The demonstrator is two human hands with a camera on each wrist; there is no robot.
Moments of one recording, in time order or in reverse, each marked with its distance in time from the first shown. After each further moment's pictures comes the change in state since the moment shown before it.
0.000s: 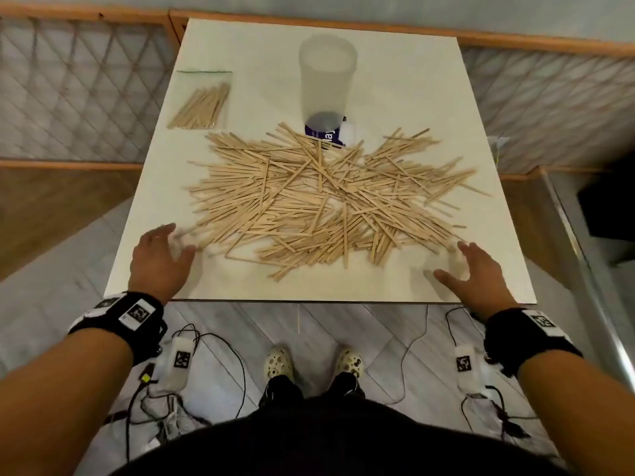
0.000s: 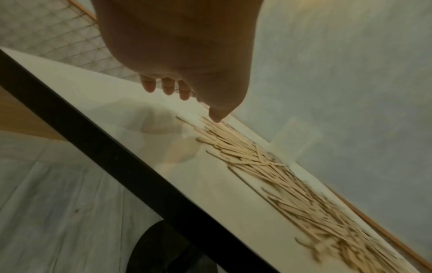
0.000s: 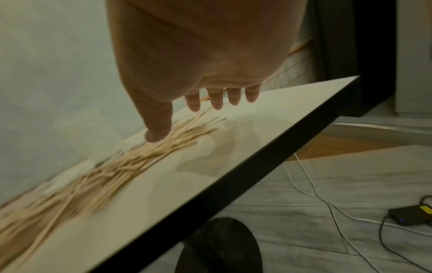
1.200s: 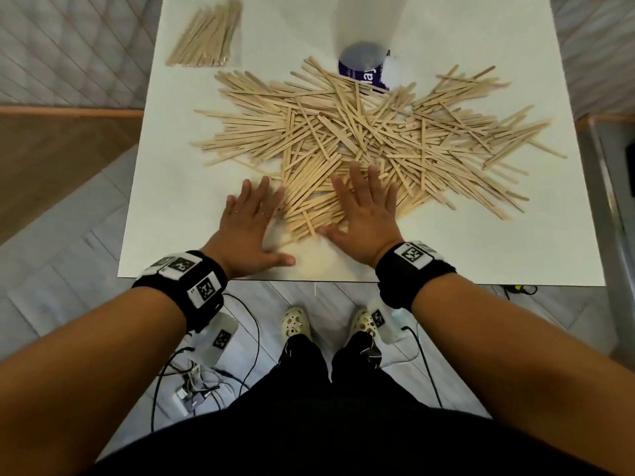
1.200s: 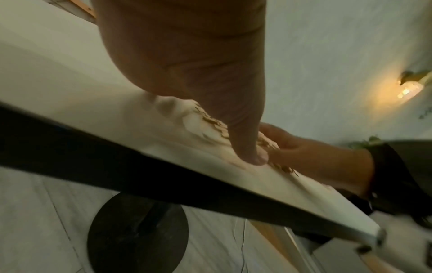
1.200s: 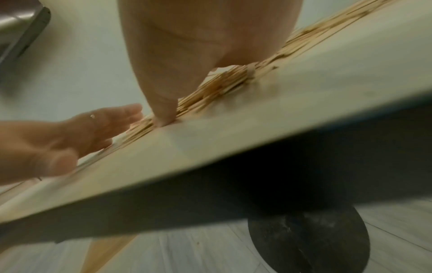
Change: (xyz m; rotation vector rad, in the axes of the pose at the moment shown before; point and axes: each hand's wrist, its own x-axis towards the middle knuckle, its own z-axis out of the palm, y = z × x) left_hand 0.009 0.038 0.047 0.231 -0.489 0.581; right_hand 0.017 -0.202 0.148 -0.379 -0.119 -0.553
